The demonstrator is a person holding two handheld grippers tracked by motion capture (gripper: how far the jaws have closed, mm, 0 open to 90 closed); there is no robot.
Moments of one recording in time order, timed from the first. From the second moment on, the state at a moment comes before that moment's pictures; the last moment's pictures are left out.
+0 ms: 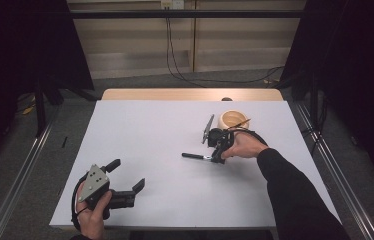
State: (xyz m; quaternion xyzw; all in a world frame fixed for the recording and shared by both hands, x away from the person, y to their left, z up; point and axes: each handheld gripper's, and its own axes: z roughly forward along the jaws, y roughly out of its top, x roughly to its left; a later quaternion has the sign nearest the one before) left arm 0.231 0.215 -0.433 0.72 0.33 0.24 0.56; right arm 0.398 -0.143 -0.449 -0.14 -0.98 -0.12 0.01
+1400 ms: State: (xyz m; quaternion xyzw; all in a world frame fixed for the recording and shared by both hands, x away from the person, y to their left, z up) left arm 0.231 0.215 -0.432 0.72 0.33 0.24 0.56; right arm 0.360 -0.192 -0.409 -0.23 -0.89 -0.39 -0.05
